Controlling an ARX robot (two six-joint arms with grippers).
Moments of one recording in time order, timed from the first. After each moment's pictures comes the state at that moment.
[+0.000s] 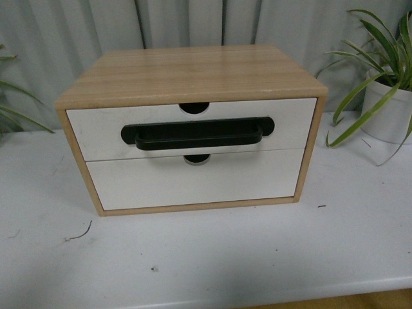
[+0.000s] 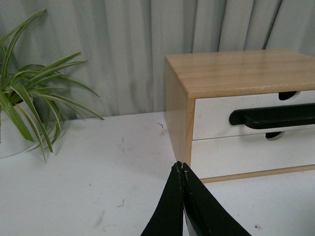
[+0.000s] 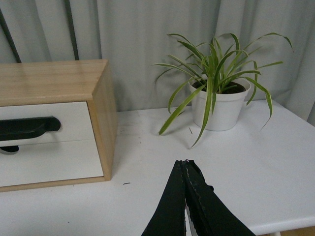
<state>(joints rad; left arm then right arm) 0.00 0.01 0.01 0.00 0.00 0.00 0.00 0.23 0.01 0.23 0.00 -0.01</state>
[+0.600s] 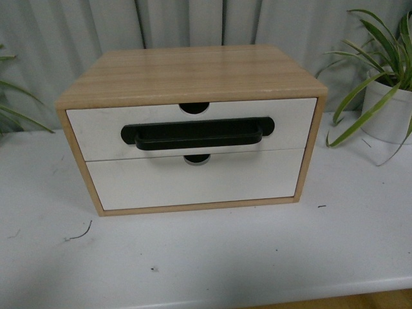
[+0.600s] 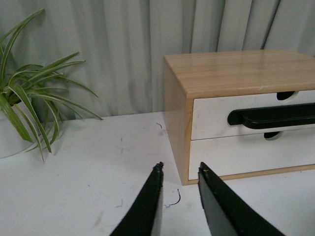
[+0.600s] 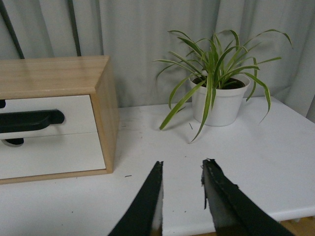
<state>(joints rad) 0.00 0.01 0.01 0.00 0.00 0.00 0.00 0.00 0.01 0.00 0.00 -0.01</state>
